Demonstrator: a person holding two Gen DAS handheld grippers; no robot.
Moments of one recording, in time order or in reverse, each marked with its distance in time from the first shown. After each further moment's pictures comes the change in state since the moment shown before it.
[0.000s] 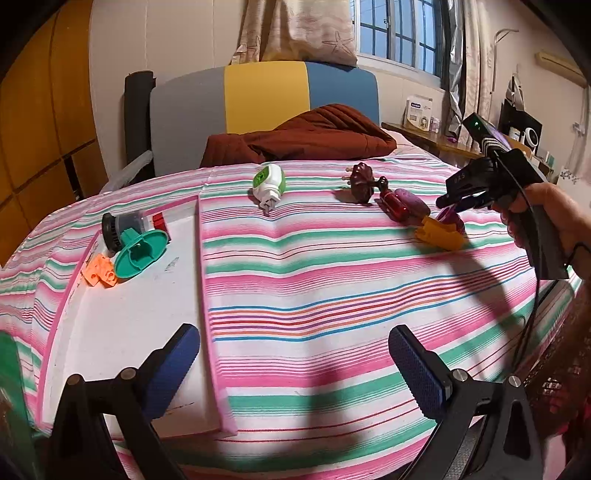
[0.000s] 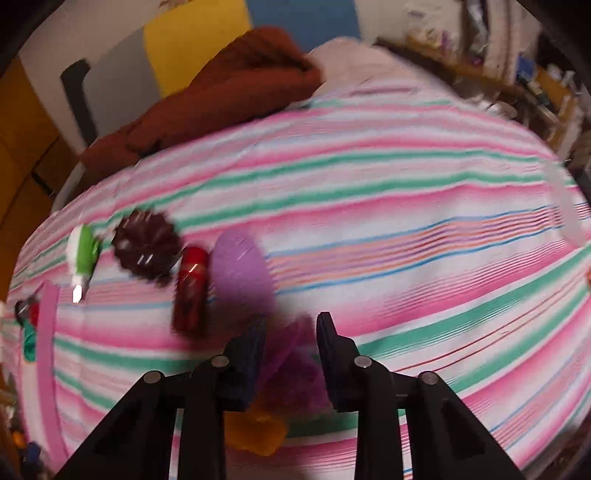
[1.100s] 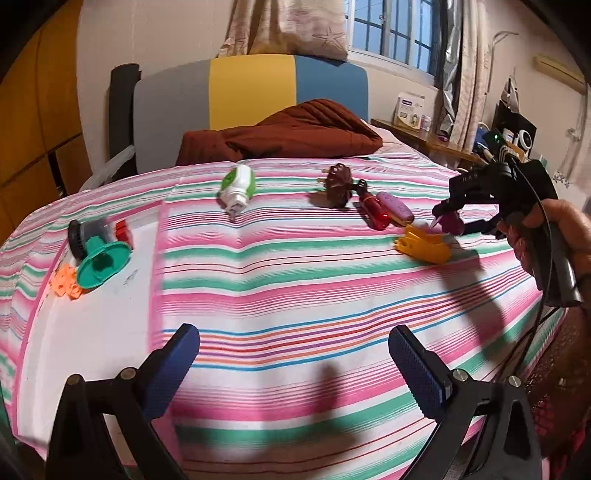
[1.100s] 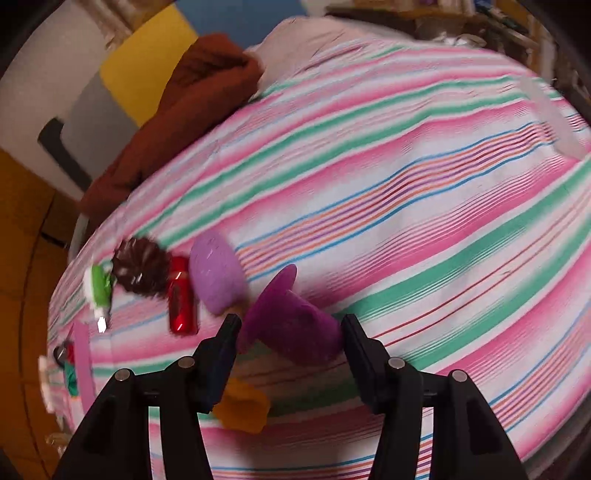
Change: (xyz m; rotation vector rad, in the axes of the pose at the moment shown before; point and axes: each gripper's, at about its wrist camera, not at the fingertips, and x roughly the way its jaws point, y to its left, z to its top) left arm 0.025 -0.030 0.023 -0.008 0.031 -0.059; right arm -0.007 -0.056 -0.008 0.243 0.065 0.131
